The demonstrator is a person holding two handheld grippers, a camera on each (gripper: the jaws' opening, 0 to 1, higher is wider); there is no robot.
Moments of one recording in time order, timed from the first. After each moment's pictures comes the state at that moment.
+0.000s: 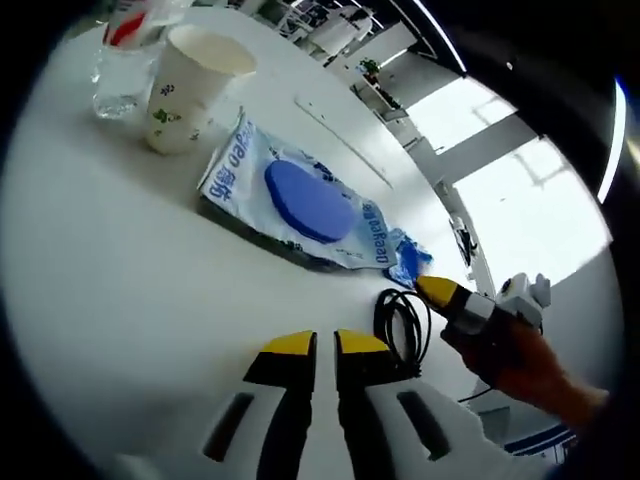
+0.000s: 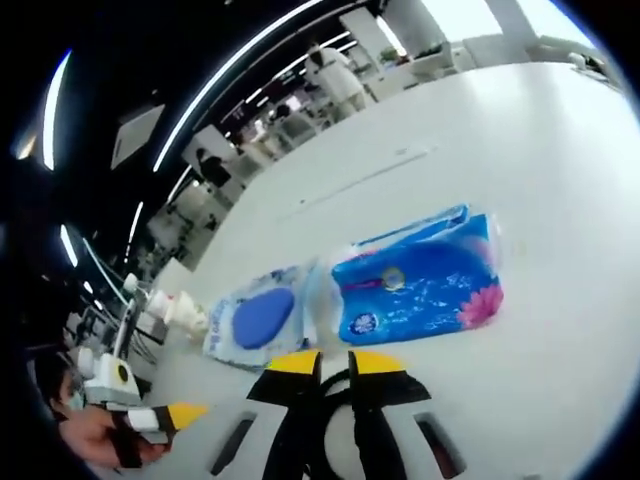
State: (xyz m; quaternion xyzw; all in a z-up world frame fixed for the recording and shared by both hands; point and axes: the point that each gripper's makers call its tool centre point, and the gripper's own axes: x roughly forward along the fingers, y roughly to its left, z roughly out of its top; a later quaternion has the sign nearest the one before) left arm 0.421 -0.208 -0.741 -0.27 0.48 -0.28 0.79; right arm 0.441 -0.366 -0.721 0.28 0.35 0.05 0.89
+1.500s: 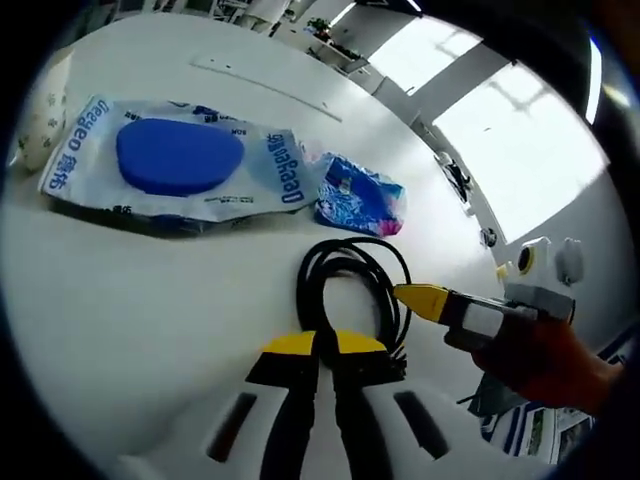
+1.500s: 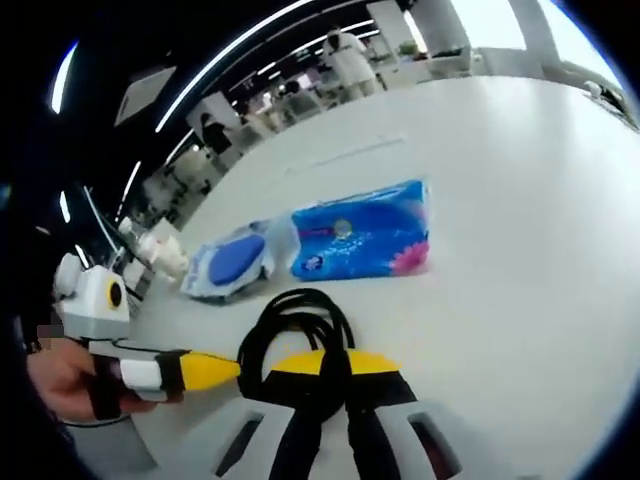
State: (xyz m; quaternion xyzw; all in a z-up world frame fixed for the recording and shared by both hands) left arm 0.392 -0.301 -0.754 -0.17 0.50 -0.34 0.78; right arm 0.397 -0.393 -0.751 0.21 0.39 0.07 0.89
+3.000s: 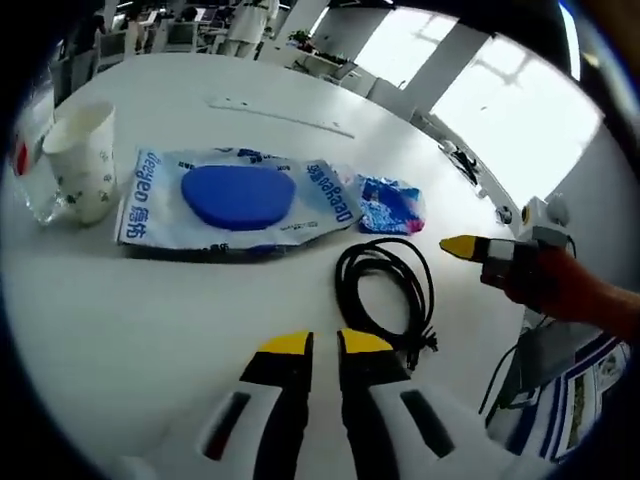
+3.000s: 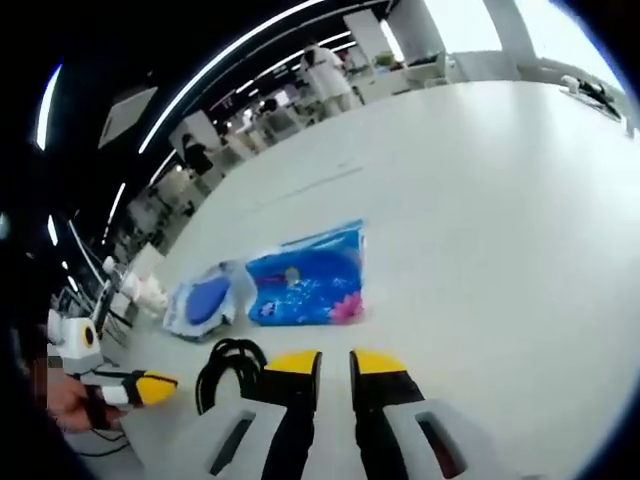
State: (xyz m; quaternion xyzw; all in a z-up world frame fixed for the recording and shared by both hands) left arm 0.405 -0.226 -0.740 -0.08 0.46 -0.35 0.82; right arm 0.419 -0.461 -0.738 0.24 0.36 0.00 0.90
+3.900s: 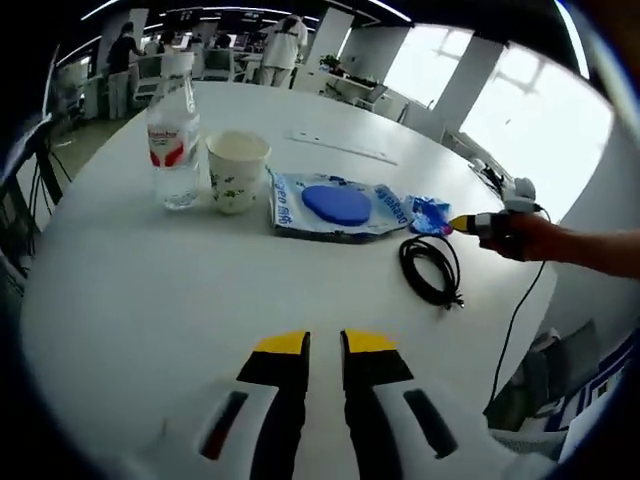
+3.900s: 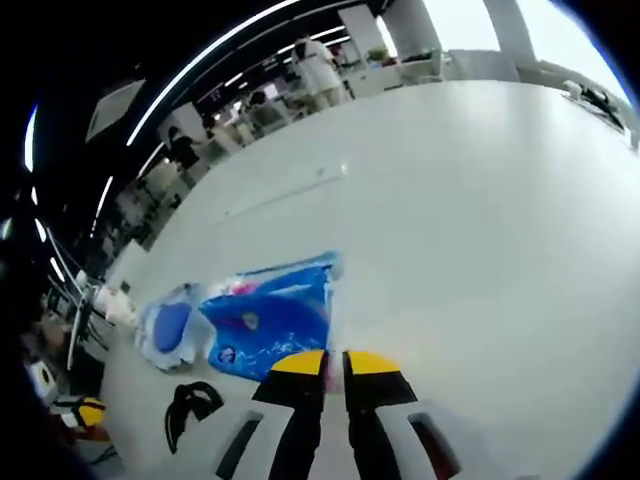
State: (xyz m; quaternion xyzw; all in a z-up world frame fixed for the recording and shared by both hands) left arm 0.377 -0.090 -0.703 -0.07 0.42 -0.26 0.87; right arm 0.457 -0.466 -0.745 0.21 0.39 0.00 0.90
